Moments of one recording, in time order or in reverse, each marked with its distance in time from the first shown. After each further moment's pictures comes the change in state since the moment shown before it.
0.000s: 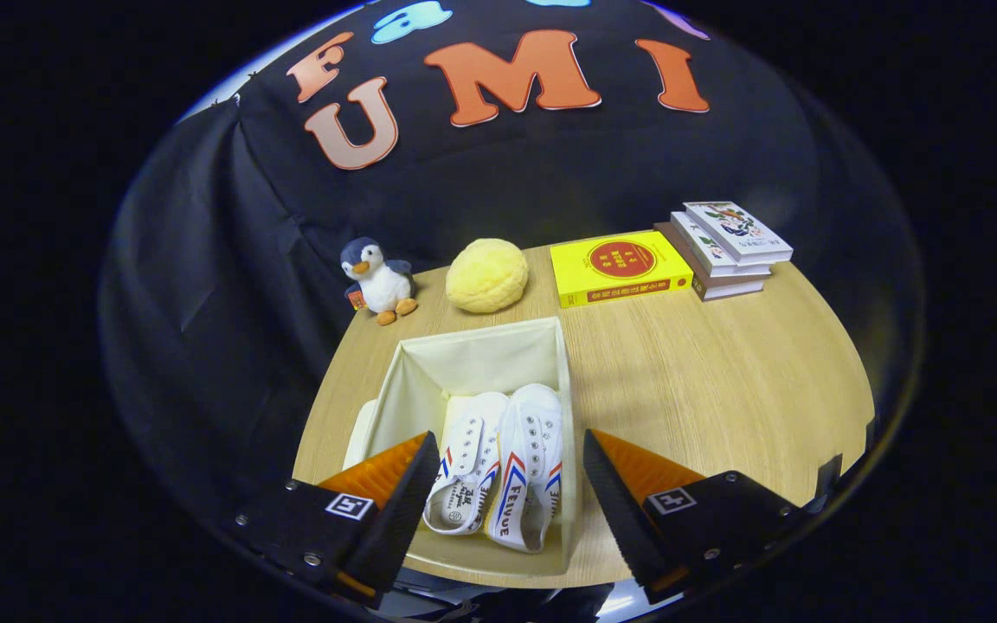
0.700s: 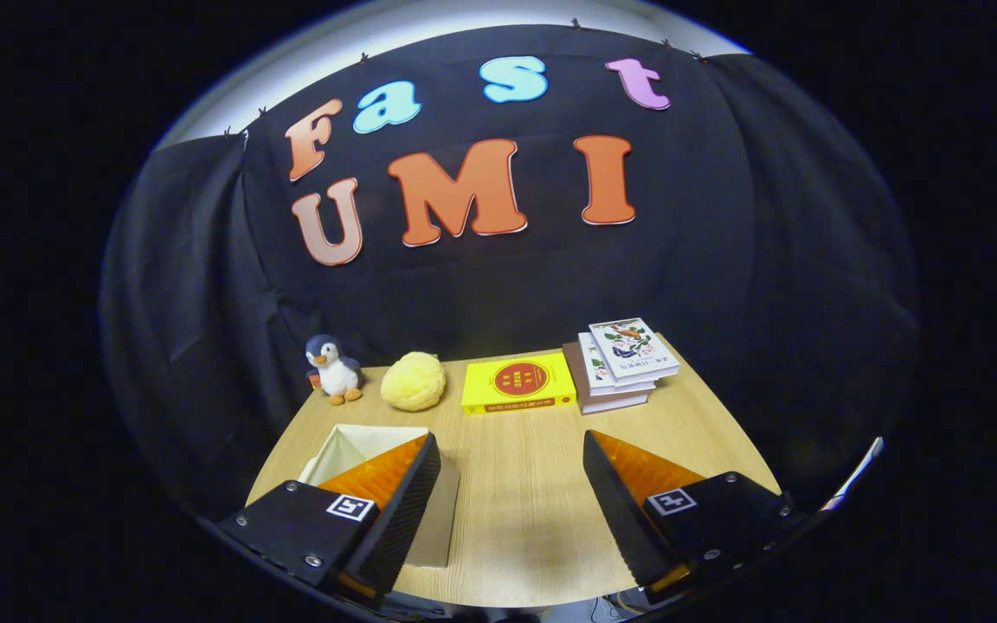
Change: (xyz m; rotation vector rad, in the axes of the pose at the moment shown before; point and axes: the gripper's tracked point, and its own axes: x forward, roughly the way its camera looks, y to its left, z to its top) arm -0.137 -0.154 0.107 -0.047 -0.355 -0.143
